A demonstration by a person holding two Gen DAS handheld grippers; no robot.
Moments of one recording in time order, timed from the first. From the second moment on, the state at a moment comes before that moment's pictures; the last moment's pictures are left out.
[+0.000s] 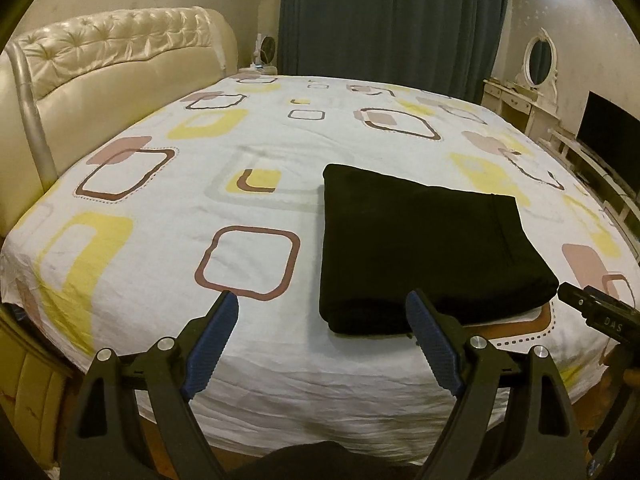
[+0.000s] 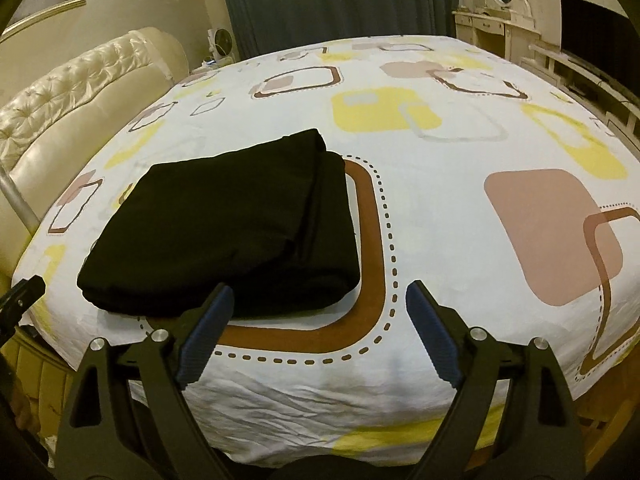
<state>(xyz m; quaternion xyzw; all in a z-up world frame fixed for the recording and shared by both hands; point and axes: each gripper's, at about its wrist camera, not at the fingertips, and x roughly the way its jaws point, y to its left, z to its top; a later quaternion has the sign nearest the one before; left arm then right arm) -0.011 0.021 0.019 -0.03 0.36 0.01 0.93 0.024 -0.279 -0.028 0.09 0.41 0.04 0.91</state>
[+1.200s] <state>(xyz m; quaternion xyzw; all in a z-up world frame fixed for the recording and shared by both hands) -0.007 0.017 0.013 -0.04 0.37 0.02 0.93 0.023 -0.269 -0.039 0.07 0.41 0.04 0.91</state>
